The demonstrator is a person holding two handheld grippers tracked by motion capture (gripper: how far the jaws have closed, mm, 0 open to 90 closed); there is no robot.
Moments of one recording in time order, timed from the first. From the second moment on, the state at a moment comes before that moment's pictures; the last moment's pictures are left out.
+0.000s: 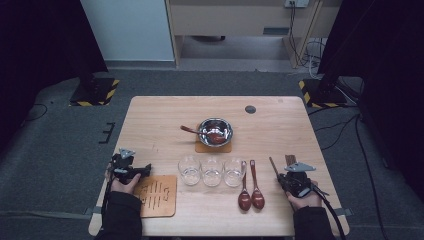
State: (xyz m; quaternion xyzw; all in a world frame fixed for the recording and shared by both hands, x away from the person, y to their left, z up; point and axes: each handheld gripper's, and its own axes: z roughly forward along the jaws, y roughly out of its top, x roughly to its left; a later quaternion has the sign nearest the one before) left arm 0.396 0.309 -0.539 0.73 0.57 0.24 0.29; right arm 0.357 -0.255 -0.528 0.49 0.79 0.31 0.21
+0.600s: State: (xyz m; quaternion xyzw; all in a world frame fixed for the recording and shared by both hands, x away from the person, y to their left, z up) left arm 0.396 0.309 -0.539 0.73 0.57 0.24 0.29; right arm 0.372 -0.237 -0.528 0.49 0.79 0.31 0.21
